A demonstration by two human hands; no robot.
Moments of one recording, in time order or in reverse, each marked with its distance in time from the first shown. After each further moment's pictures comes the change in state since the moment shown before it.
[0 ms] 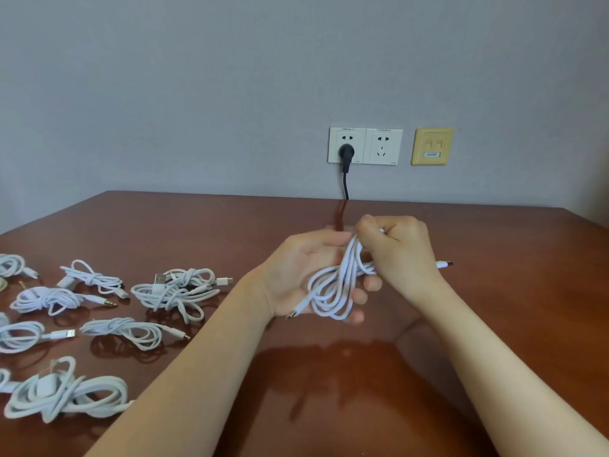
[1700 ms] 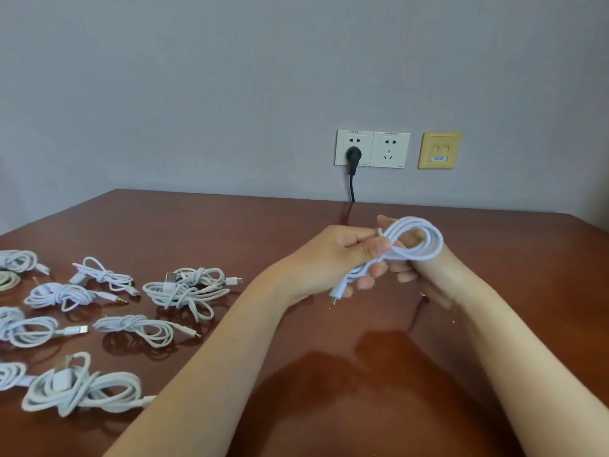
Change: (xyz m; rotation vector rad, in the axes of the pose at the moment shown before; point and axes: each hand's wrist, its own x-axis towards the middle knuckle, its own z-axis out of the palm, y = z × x) left_hand -0.002 0.006 0.025 0.595 0.362 0.266; right_hand 0.010 0.024 -0.017 0.381 -0.377 0.246
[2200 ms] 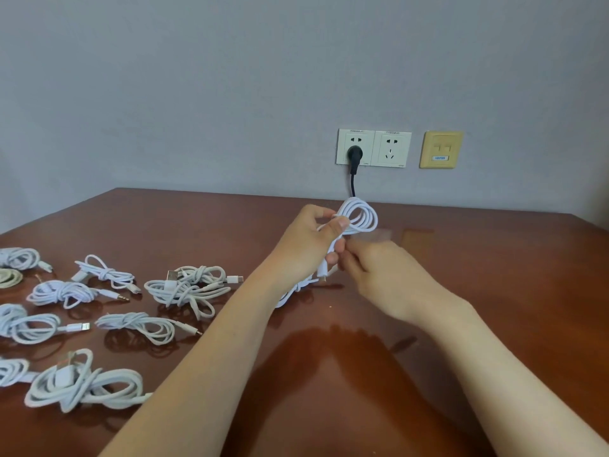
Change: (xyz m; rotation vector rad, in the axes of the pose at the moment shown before) left_hand 0.011 -0.019 -0.020 -0.022 0.428 -0.001; right_hand -0.010 -0.008 0.038 -0.881 0.003 -0.294
